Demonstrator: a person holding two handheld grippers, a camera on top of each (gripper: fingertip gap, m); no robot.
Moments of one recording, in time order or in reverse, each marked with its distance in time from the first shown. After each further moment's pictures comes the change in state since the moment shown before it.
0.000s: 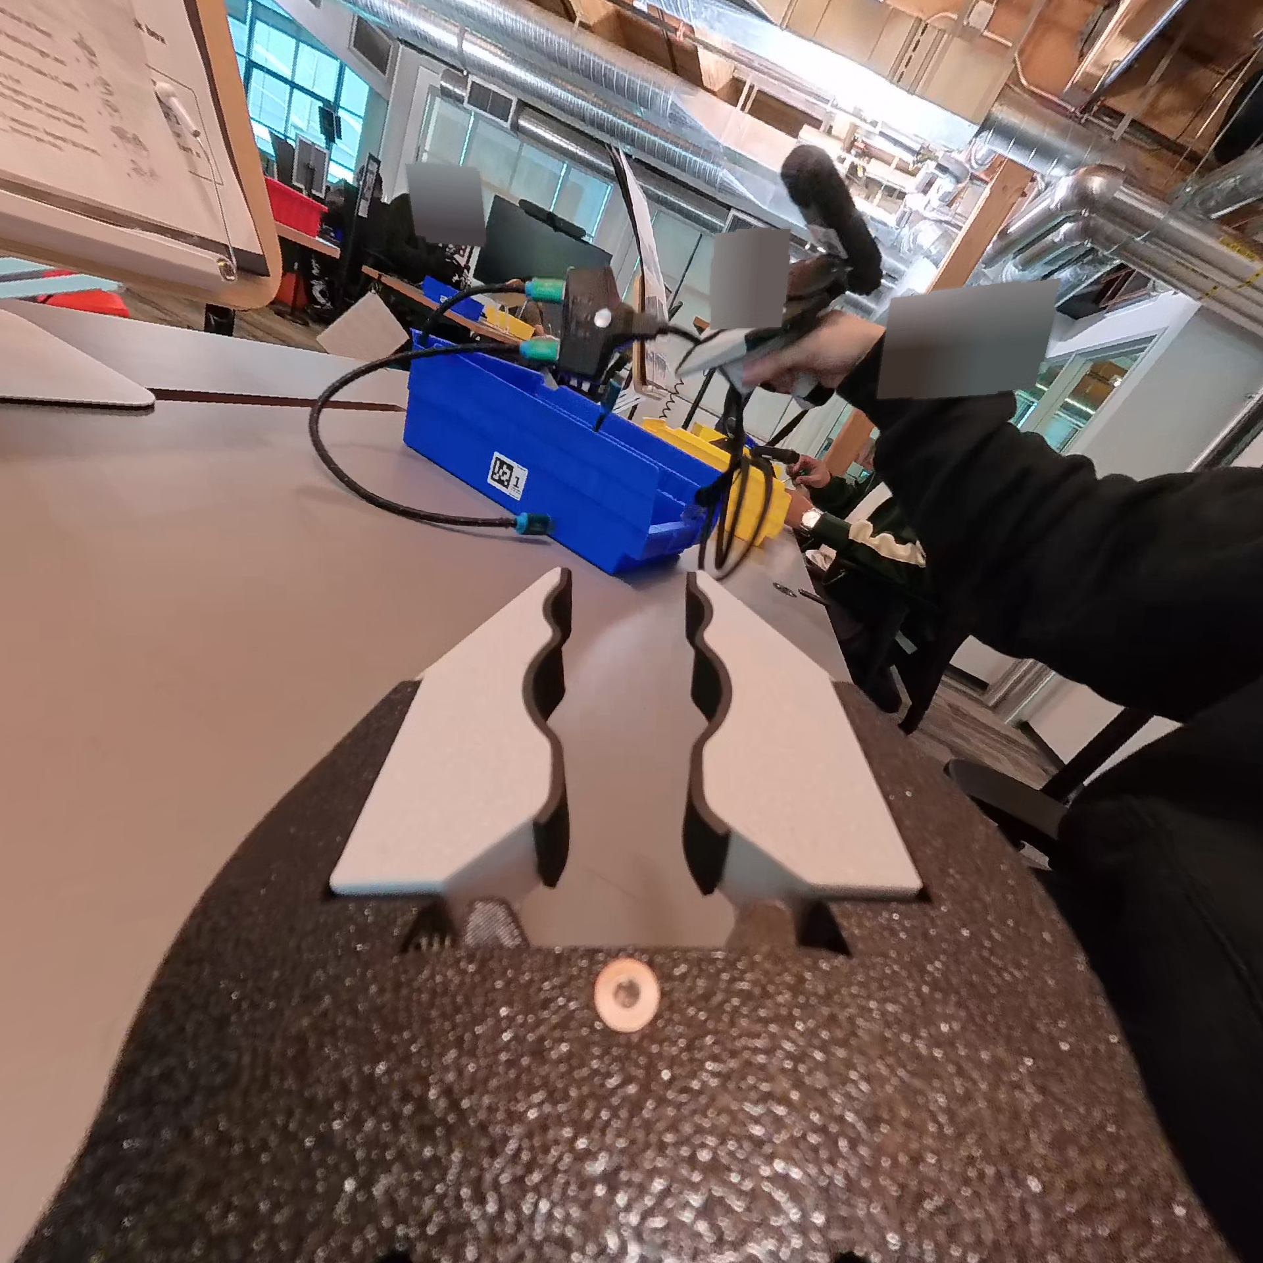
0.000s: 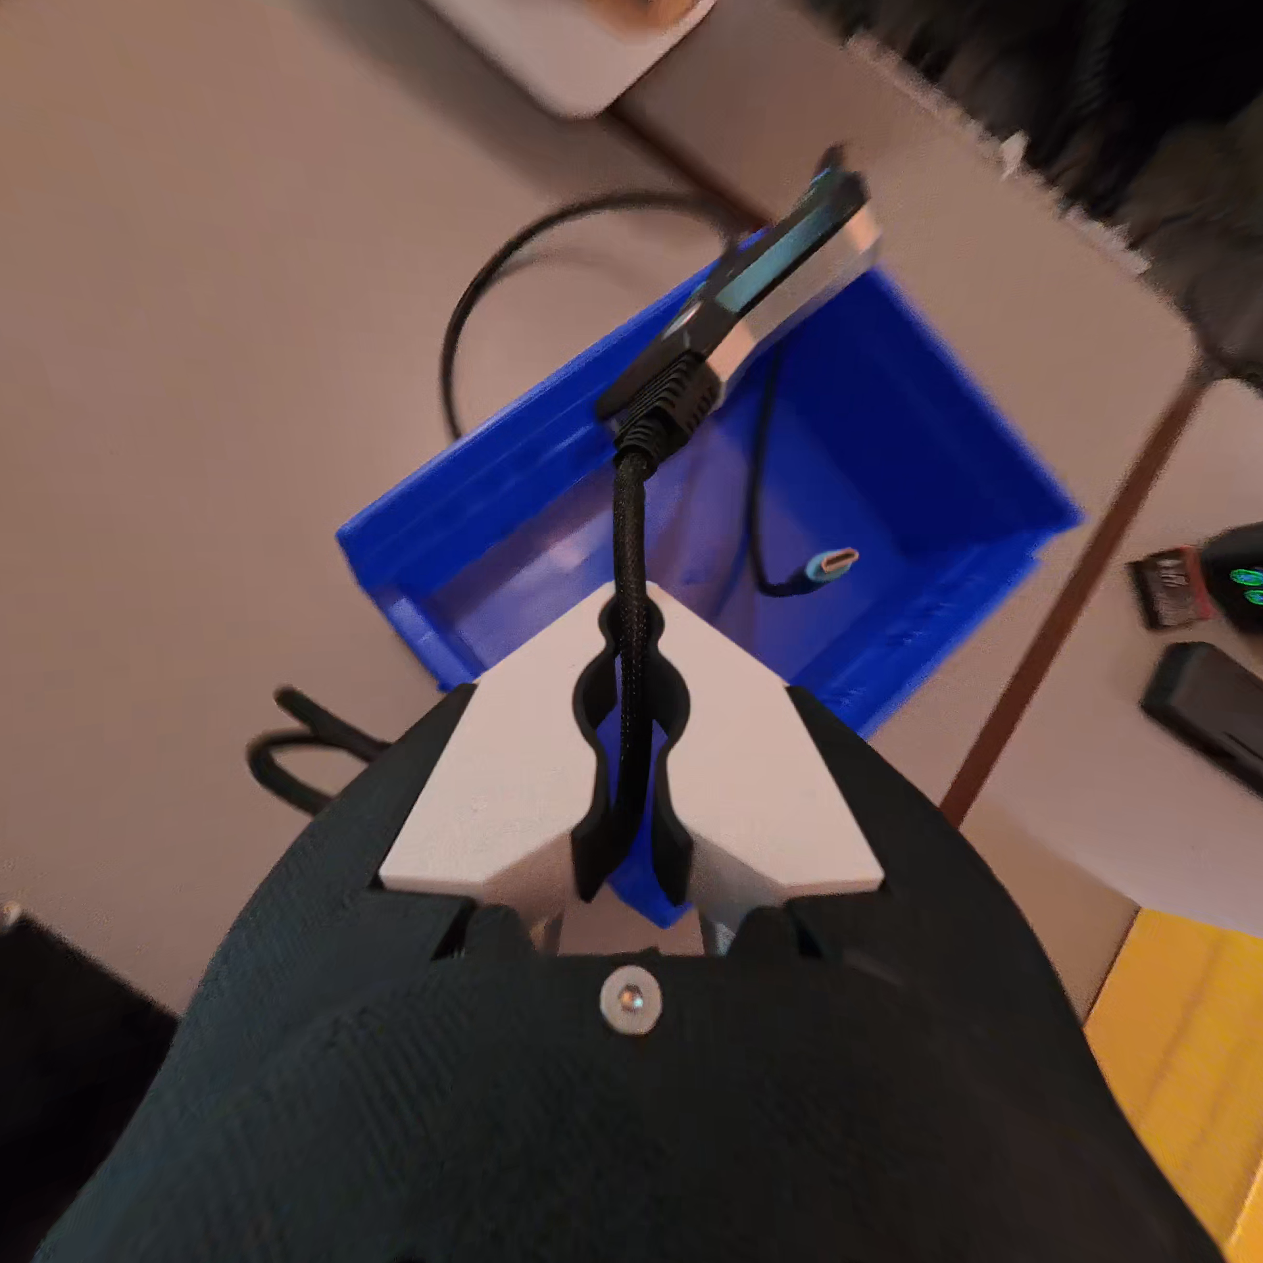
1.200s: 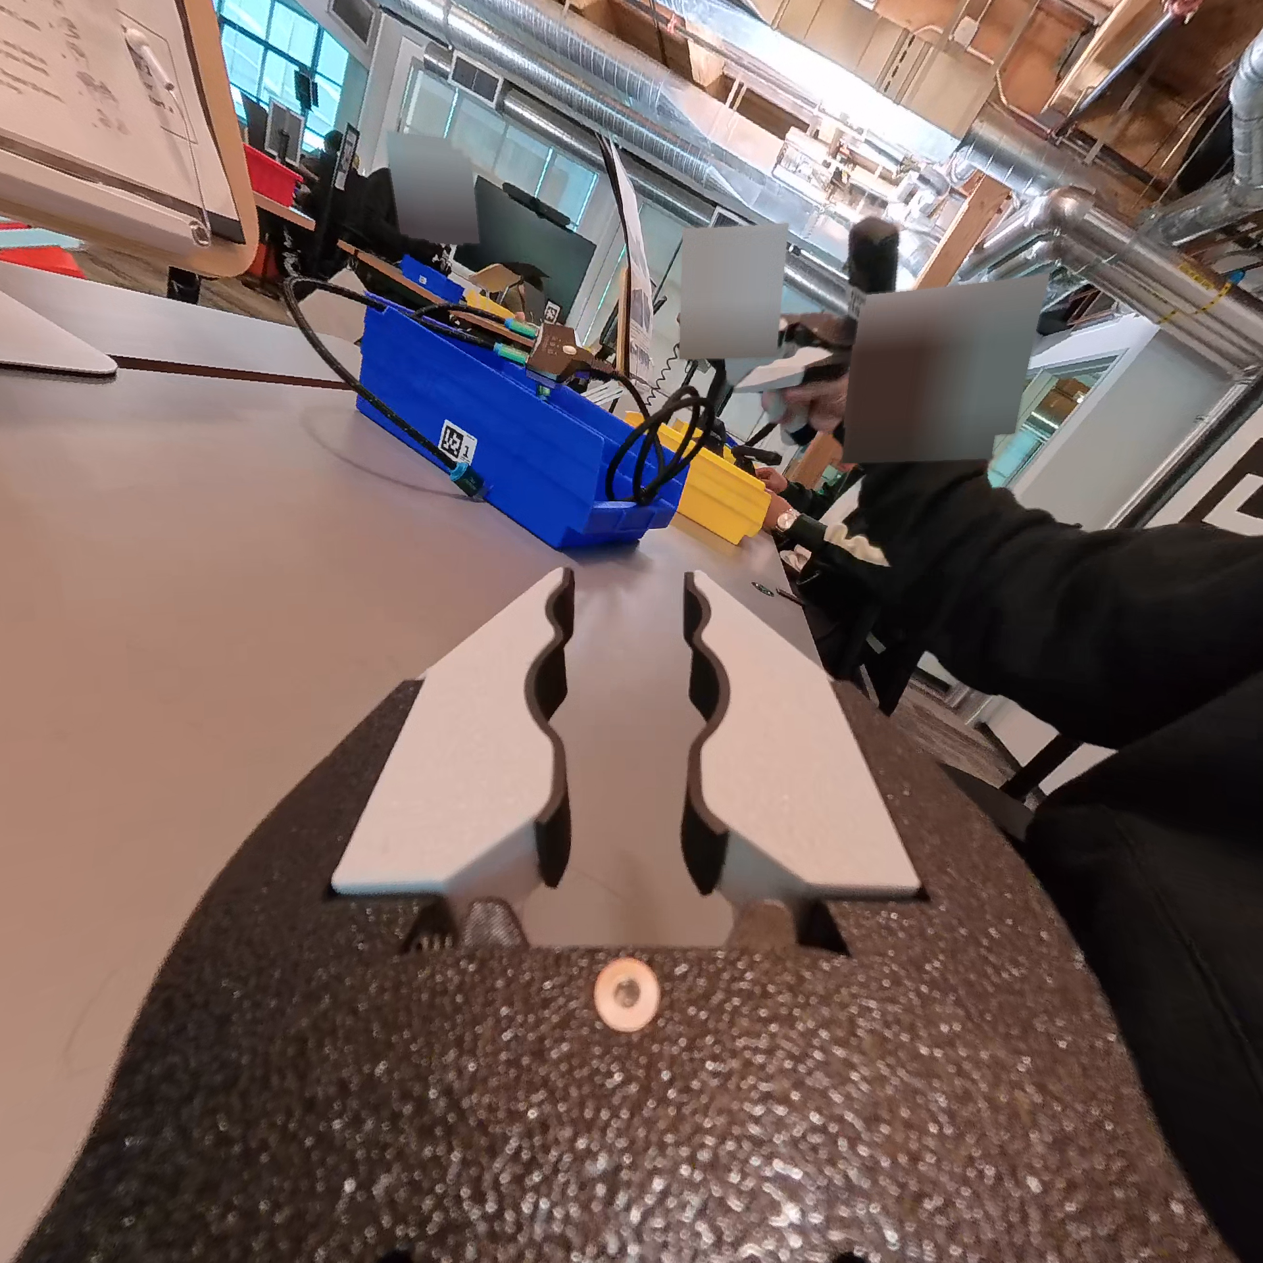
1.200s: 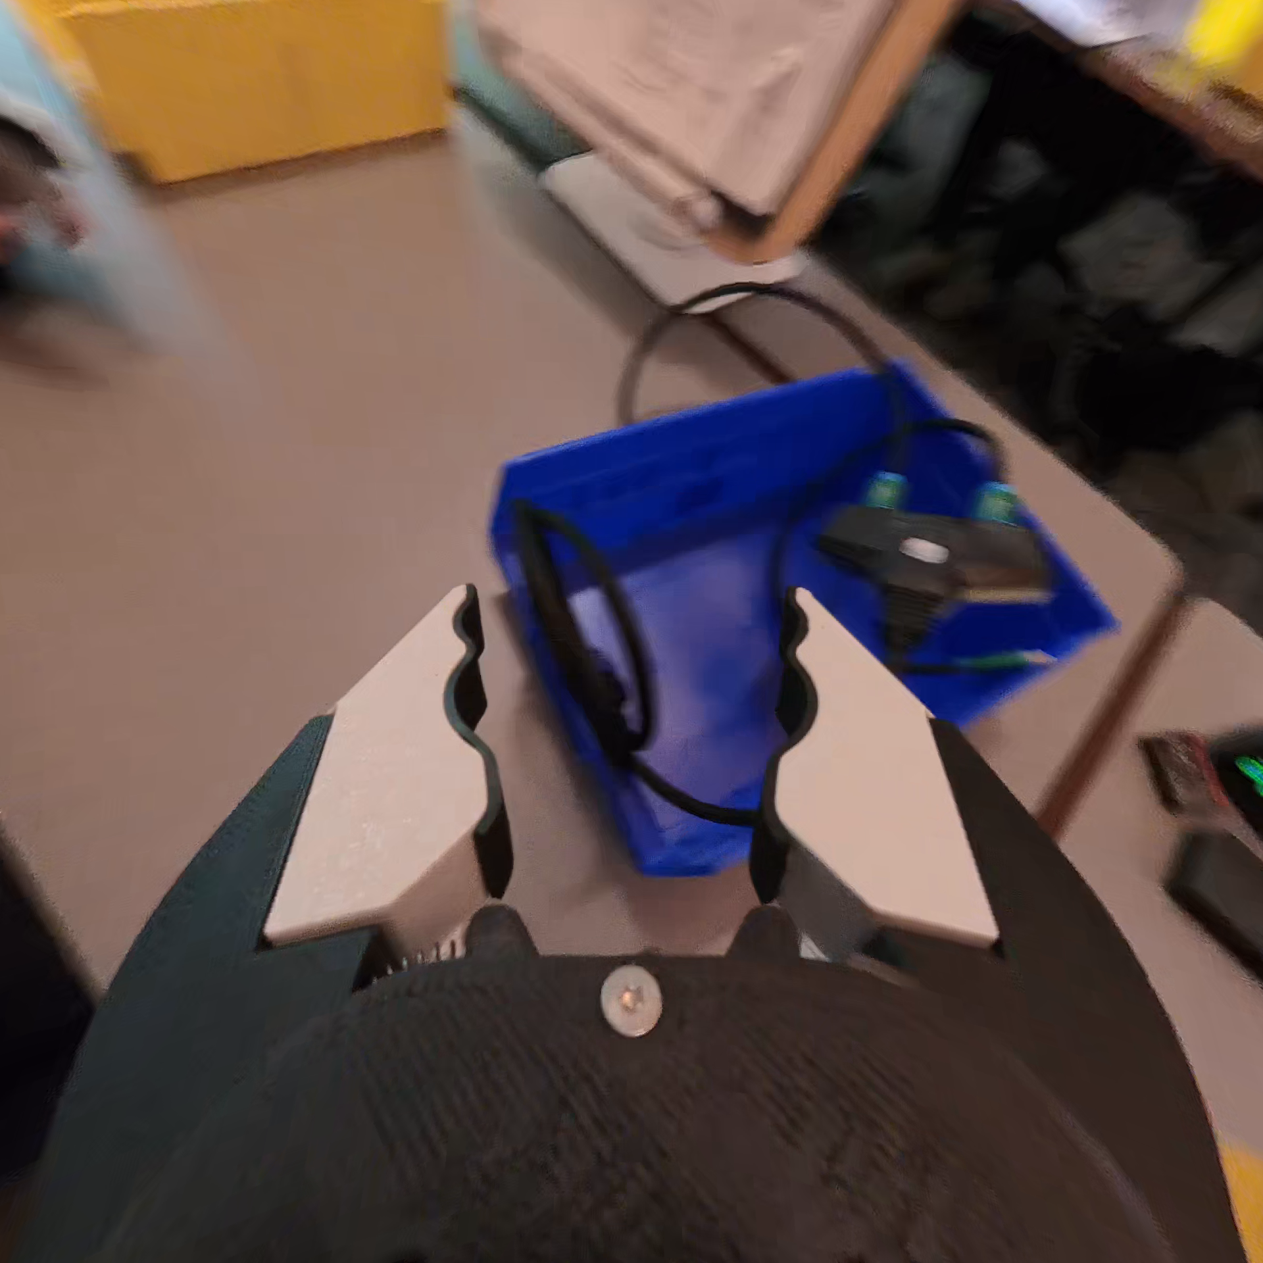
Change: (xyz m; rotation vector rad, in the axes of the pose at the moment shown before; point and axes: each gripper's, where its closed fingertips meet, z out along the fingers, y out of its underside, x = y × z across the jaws) left arm 0.001 0.003 0.002 -0.012 0.026 -0.050; right arm -0.028 0.013 -0.032 0.297 -0.122 -0.181
